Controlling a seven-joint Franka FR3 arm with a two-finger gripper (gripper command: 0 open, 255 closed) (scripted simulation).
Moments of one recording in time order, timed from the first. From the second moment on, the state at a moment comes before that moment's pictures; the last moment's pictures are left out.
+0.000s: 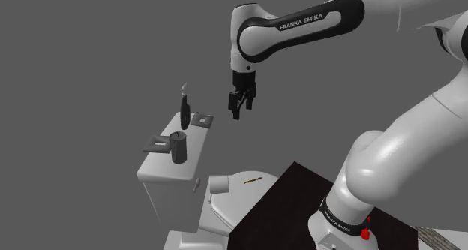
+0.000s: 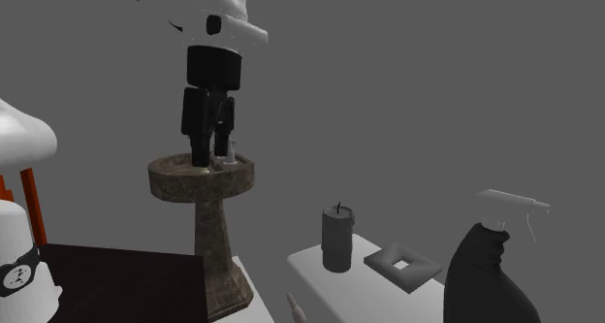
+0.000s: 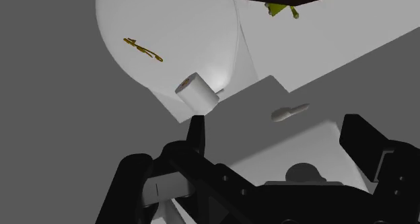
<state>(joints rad) 0.07 -0.38 0.05 -2.34 -0.02 1.87 -0.04</state>
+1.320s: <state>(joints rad) 0.16 0.33 0.14 -1.82 -0.06 2.13 0.04</state>
